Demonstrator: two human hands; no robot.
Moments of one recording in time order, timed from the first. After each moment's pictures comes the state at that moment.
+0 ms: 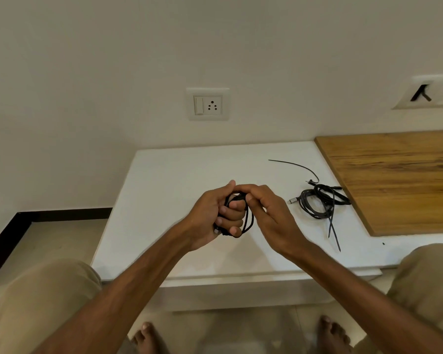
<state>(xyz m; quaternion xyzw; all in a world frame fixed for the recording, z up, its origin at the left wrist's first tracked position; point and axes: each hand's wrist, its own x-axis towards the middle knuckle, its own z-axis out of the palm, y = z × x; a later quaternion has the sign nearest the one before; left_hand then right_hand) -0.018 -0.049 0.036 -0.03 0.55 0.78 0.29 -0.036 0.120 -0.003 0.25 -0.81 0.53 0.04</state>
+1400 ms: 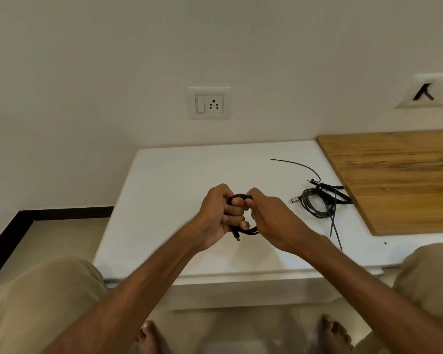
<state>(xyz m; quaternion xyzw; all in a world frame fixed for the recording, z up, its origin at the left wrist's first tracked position) -0.025 -0.037 0.024 -0.14 0.53 0.81 0.21 -0.047 0.129 -0.001 0.29 -0.90 0.31 -0.06</state>
